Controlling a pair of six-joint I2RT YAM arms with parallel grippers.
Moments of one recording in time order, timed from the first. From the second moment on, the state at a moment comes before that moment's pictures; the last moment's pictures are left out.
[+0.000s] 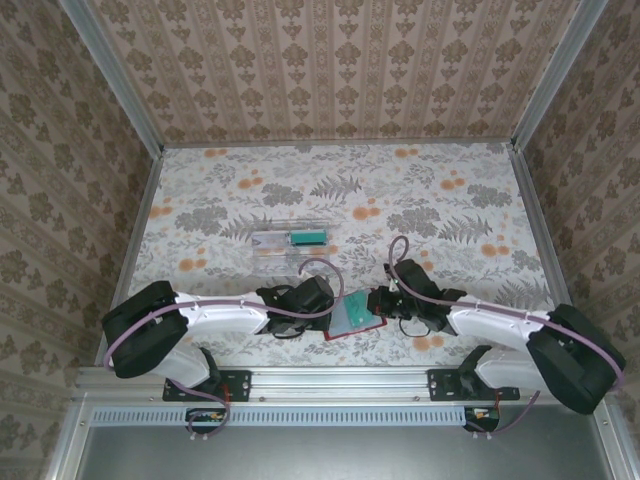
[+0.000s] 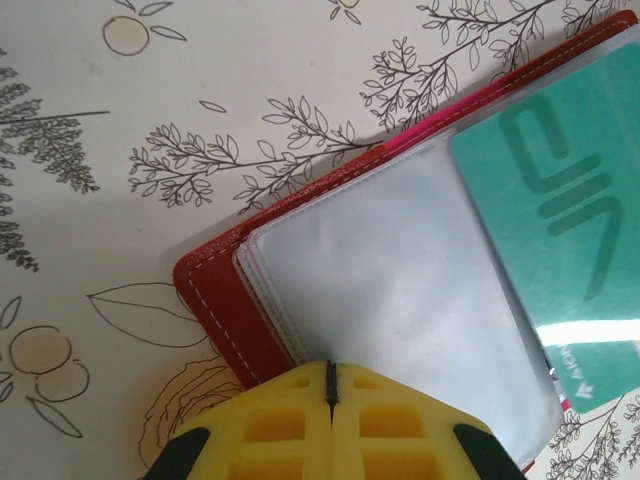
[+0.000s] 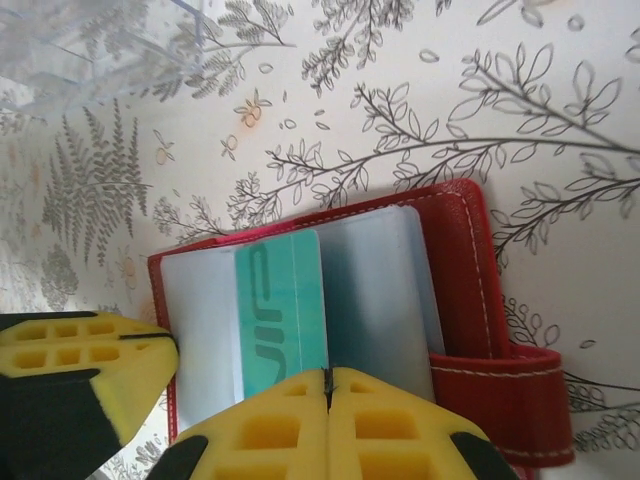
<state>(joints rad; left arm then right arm) -1.13 1.45 0.62 -0.20 -0.04 -0.89 0.67 1.18 0.37 -0.01 -0.22 0.86</state>
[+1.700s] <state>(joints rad) -1.00 0.29 0.65 -0.85 -0.46 -0.78 0.79 1.44 1.04 -0.25 -0.16 -0.28</state>
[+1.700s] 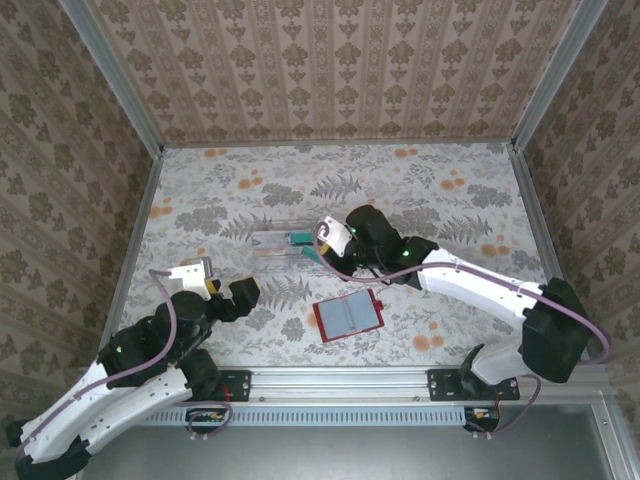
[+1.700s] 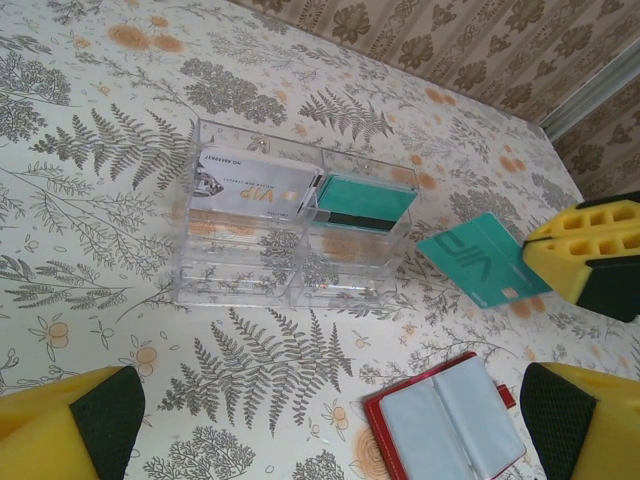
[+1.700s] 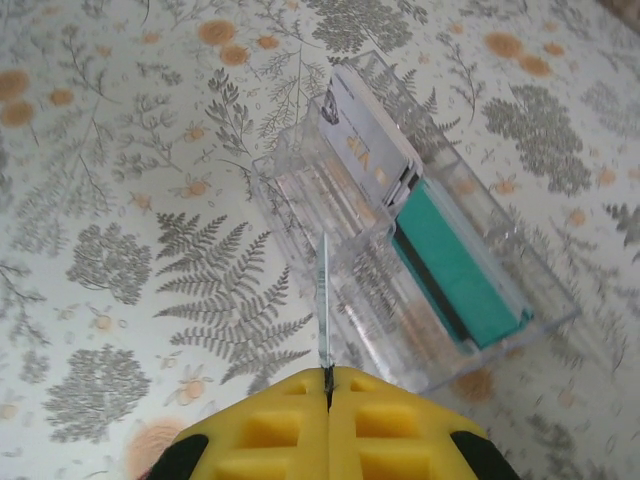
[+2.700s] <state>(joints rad) -1.00 0.27 0.64 -0.86 -0.45 -0.75 0.79 1.74 1.29 -0.30 -0.08 -0.86</state>
